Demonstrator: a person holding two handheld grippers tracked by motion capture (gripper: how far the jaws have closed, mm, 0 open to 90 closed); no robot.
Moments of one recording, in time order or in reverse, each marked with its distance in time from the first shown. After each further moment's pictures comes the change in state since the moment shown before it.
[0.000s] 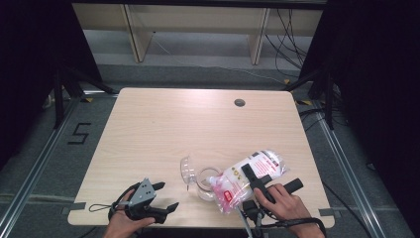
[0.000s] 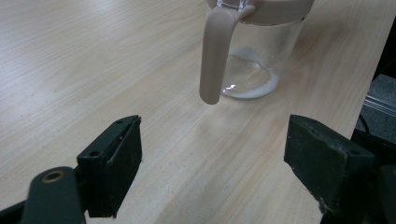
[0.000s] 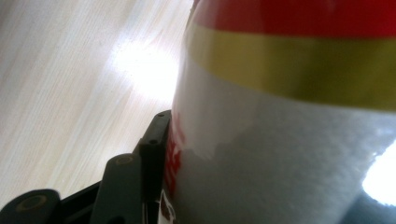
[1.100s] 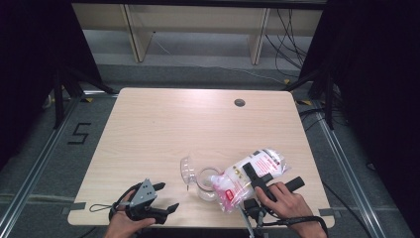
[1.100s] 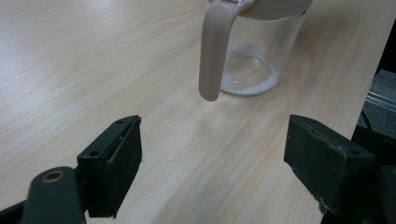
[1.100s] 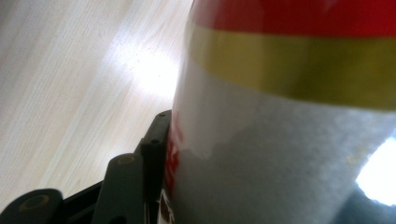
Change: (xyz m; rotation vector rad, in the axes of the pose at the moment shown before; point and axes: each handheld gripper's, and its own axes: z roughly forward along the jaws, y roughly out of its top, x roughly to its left) left arm -0.002 -0.001 0.002 0.000 0.000 -0.004; right arm -0.001 -0.005 0.001 0.007 0.000 -0.013
